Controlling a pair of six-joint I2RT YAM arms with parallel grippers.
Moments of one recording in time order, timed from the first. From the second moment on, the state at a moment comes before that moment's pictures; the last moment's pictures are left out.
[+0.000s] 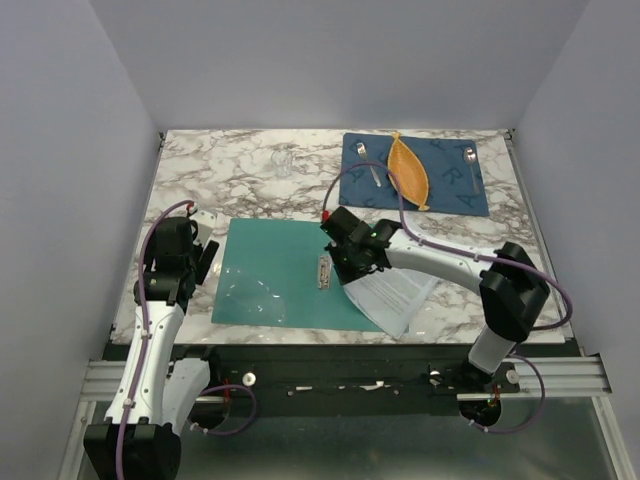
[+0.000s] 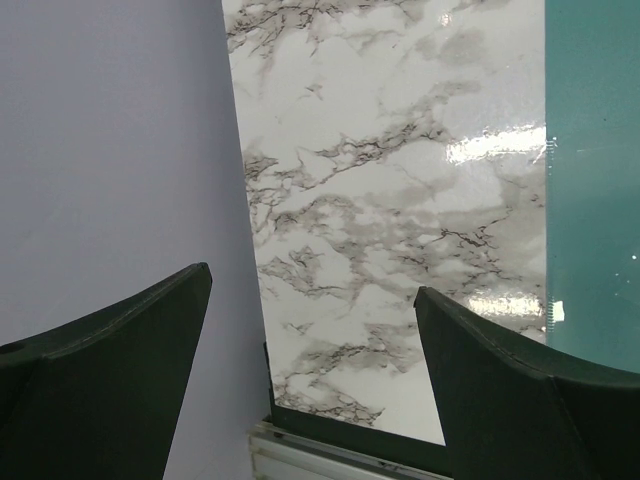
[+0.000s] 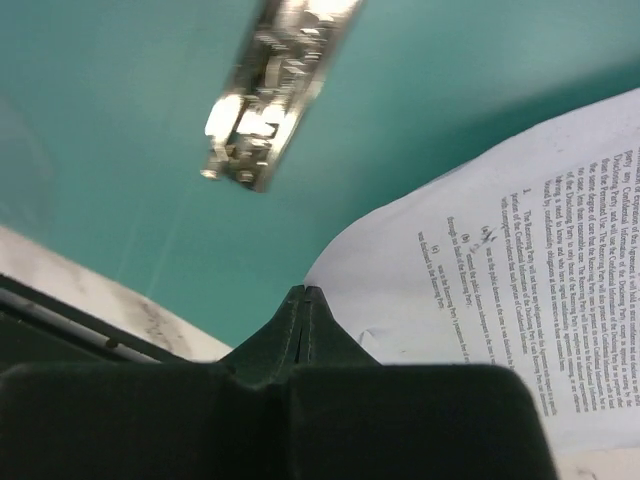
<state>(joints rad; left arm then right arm) 0.00 0.80 0.72 -0.63 -0.32 0.50 0.88 1.69 1.23 -0.67 0.05 0.43</state>
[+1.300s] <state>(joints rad) 0.00 0.79 0.72 -0.66 -0.35 0.51 0.20 1.47 0.90 -0.51 -0.04 0.53</state>
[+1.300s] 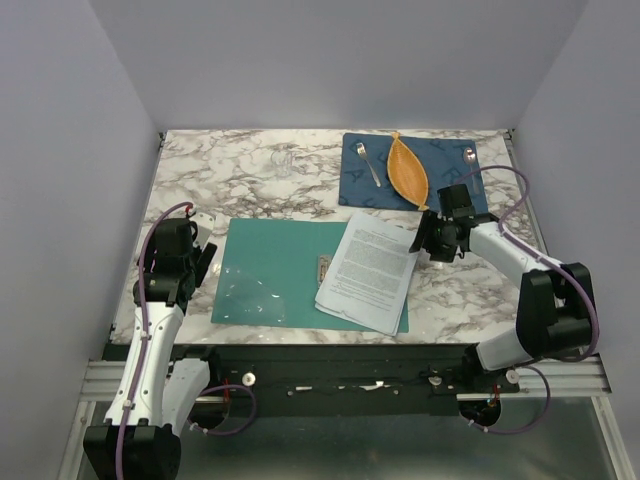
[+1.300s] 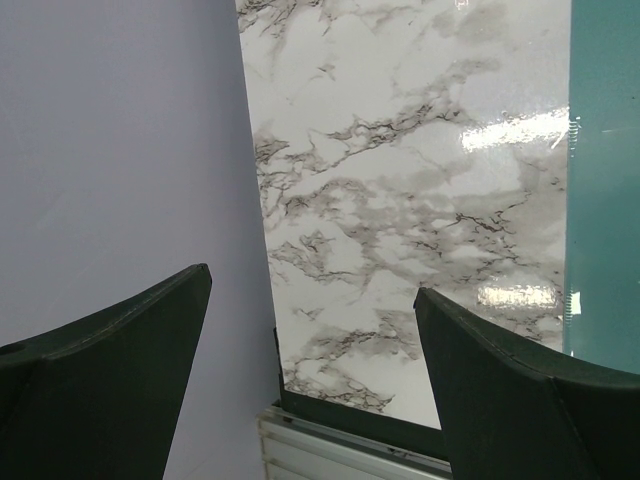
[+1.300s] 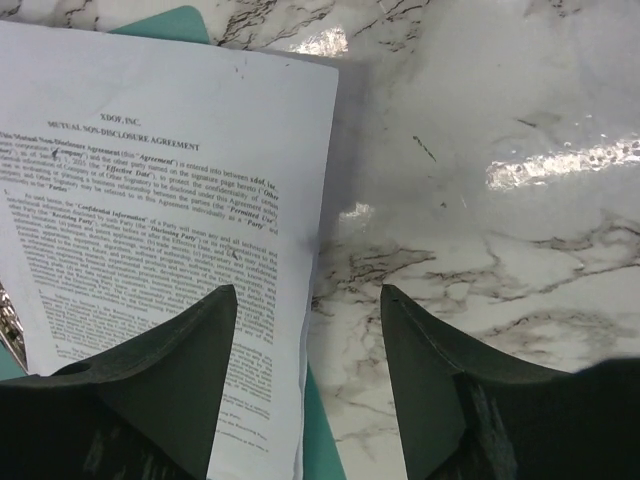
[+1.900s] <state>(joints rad) 0.00 0.81 0.72 -0.66 -0.35 0.51 0.19 1.55 0.90 -0.41 -0.13 0.53</state>
